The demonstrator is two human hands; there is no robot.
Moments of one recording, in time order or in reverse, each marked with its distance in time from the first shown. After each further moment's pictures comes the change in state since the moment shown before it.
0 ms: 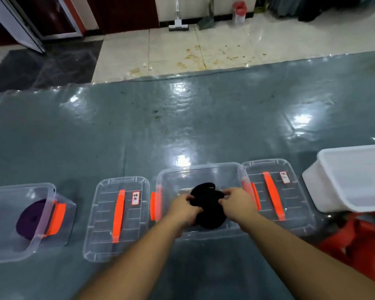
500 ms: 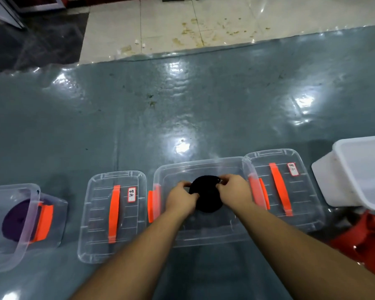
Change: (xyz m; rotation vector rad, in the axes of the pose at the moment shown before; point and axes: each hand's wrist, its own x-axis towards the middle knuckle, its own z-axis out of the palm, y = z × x) left_hand 0.047 0.003 -0.003 0.187 0.168 0.080; right_hand 0.049 -0.009 0.024 0.030 0.066 0.020
